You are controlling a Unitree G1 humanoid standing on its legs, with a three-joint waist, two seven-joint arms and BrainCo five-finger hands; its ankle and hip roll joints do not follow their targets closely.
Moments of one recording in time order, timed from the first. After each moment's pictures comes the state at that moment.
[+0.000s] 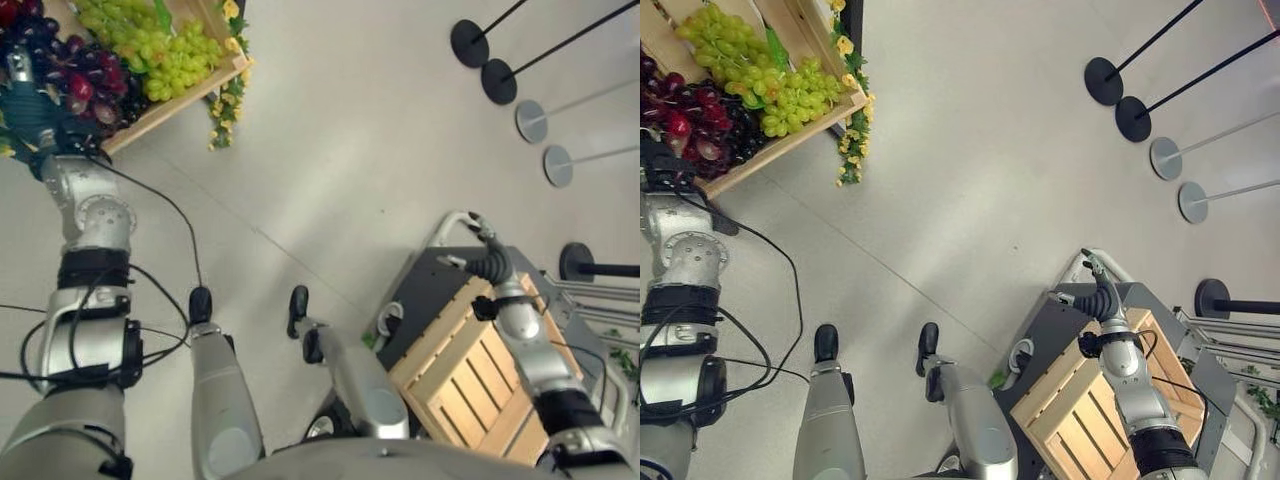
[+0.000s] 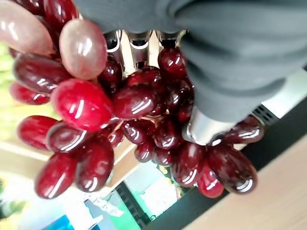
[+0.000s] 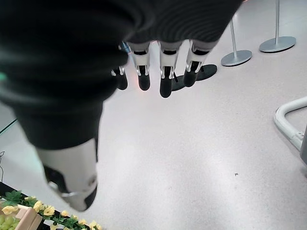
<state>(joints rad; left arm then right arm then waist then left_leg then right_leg) -0.79 0.75 0.11 0.59 -1.19 -0.40 0.29 -0.04 -0.45 0.04 0.28 -0.10 -0.18 -0.18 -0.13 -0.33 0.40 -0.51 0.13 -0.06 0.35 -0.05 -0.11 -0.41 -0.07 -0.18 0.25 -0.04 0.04</state>
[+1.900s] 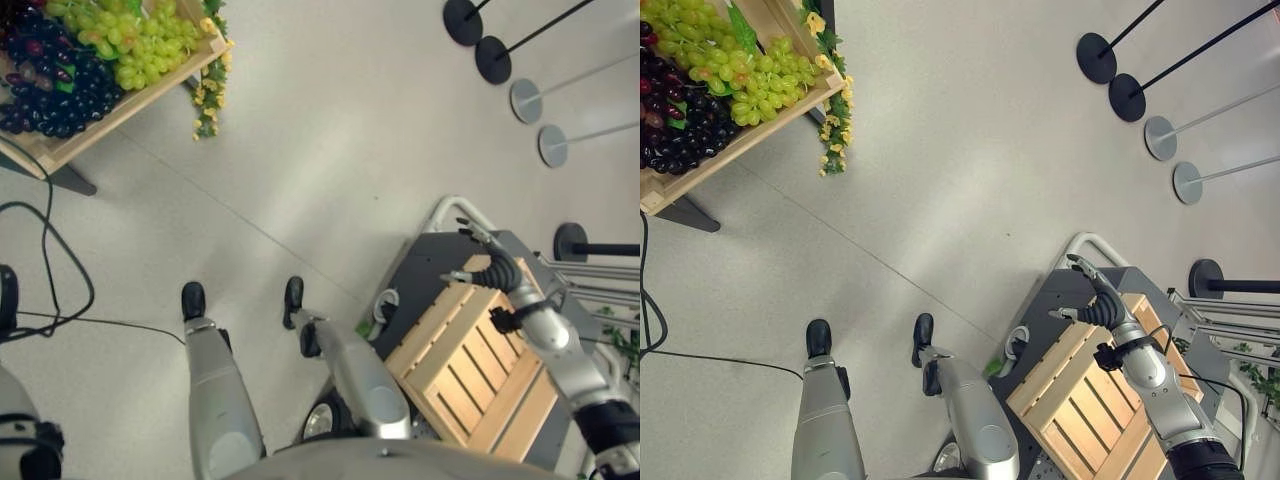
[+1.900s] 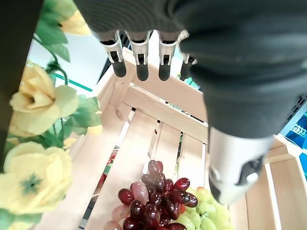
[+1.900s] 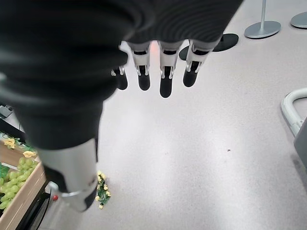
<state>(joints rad) -1.26 1.17 -0.50 1.16 0.02 -0.04 0.38 0.04 -0.64 0.10 0.17 -0.05 -0.27 -0.04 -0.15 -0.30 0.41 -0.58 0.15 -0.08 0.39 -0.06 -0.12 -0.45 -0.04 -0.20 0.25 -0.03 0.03</state>
